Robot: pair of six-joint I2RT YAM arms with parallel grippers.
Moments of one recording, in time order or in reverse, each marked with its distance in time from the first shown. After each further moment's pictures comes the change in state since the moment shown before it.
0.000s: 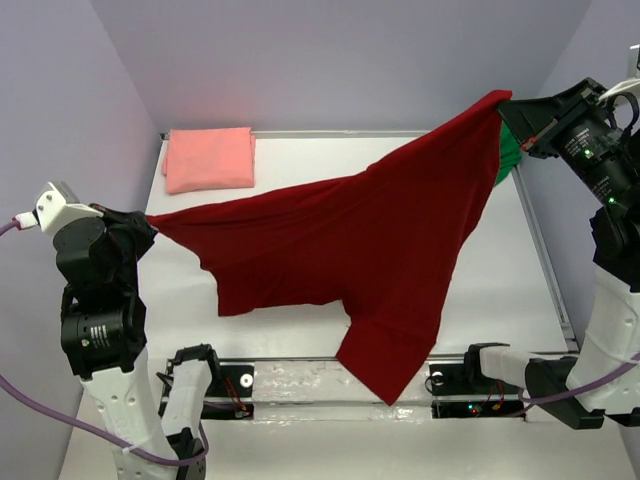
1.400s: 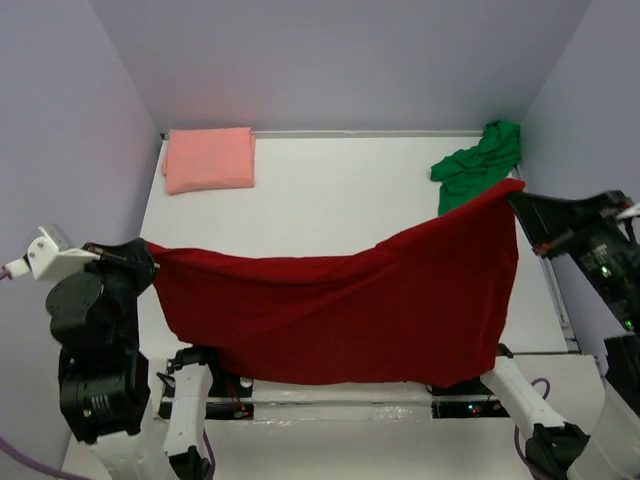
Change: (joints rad) left arm 0.001 -0.171 0.093 -0.122 0.032 -0.001; right arm 0.000 -0.442 -0.312 -0.039 -0.040 -0.003
